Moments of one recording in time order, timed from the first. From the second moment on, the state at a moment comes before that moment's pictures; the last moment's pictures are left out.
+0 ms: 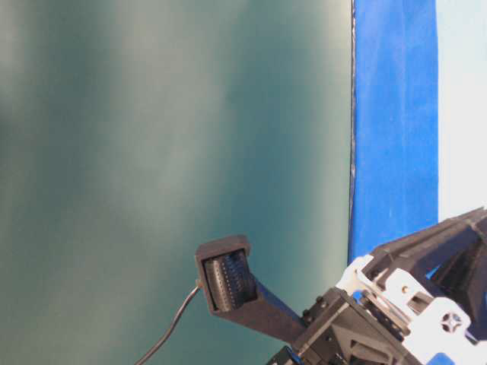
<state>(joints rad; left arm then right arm) -0.04 0.20 0.70 -0.03 -0.21 0.00 -0.07 -0.55 1.25 -0.01 0.31 0.56</state>
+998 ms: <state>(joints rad) 0.06 0.08 0.68 -0.03 -0.12 0.11 -0.26 -0.65 1.18 -0.27 0.43 0.56</state>
